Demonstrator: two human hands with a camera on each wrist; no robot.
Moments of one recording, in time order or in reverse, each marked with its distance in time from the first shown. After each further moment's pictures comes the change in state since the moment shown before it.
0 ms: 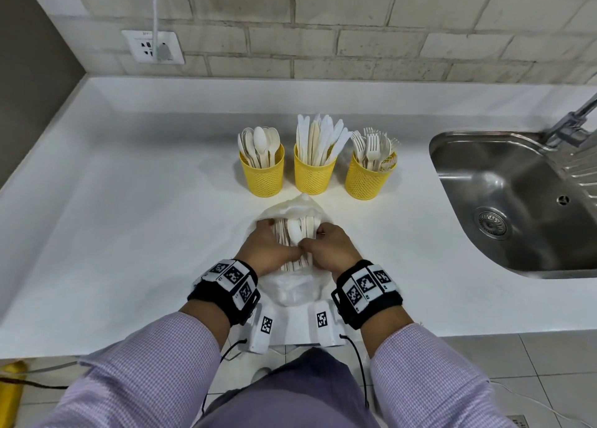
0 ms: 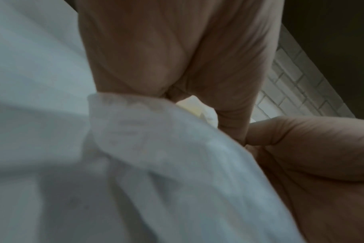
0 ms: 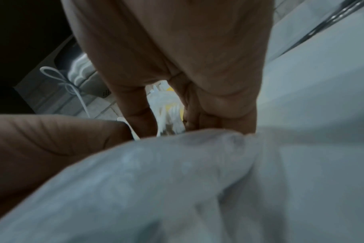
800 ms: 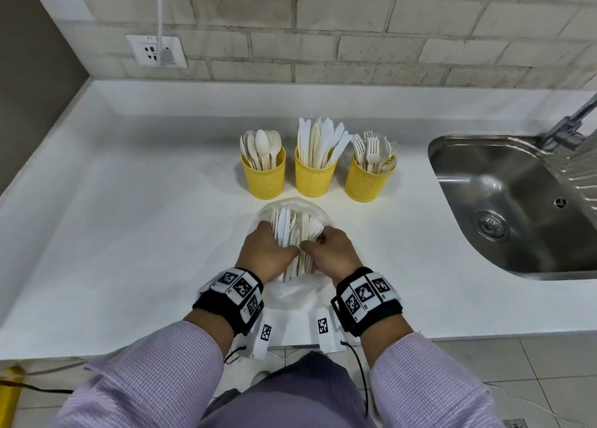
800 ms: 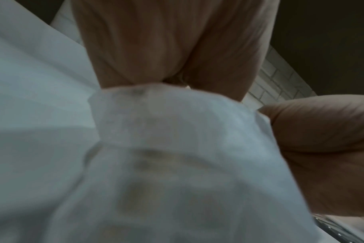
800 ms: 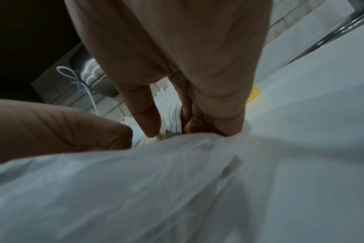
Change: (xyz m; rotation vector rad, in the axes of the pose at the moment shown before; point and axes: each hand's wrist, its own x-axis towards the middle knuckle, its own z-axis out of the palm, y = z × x) left_hand -0.006 -0.003 0.003 0.131 0.122 0.076; right_hand -0.008 0.004 0.004 0.017 0.064 -0.058
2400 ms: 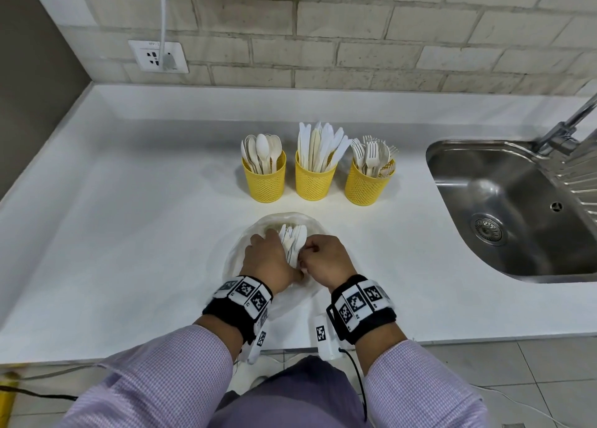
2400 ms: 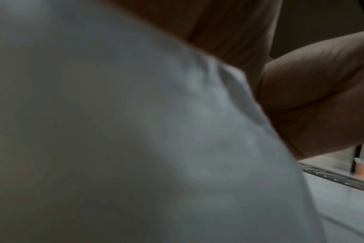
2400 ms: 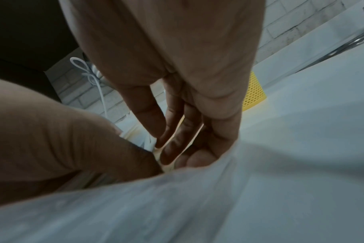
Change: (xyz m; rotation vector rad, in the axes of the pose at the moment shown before) left_hand 0.004 -0.010 0.017 0.312 -0.036 -0.023; right_hand -0.001 0.005 0.011 -0.088 -0.024 -0.087
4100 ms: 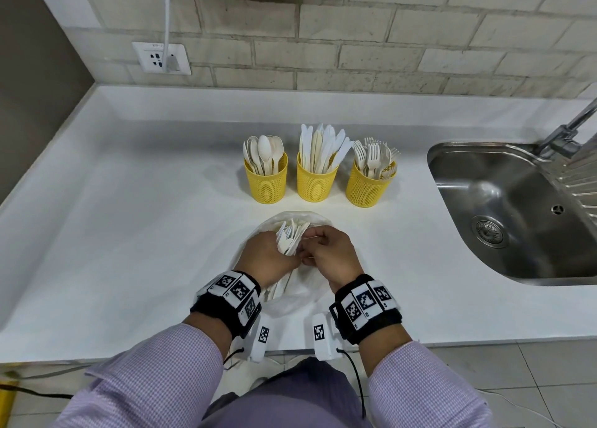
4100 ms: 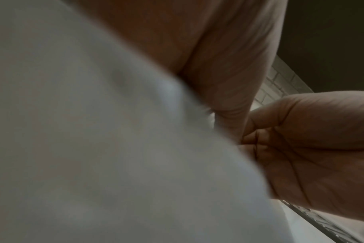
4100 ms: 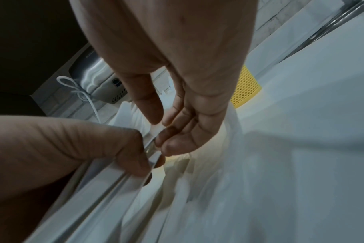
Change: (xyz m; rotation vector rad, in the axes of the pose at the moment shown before) left_hand -0.006 -0.002 -0.023 -0.248 -0.003 0.184; right_hand -0.005 -0.011 -0.005 0.440 0.049 0.096
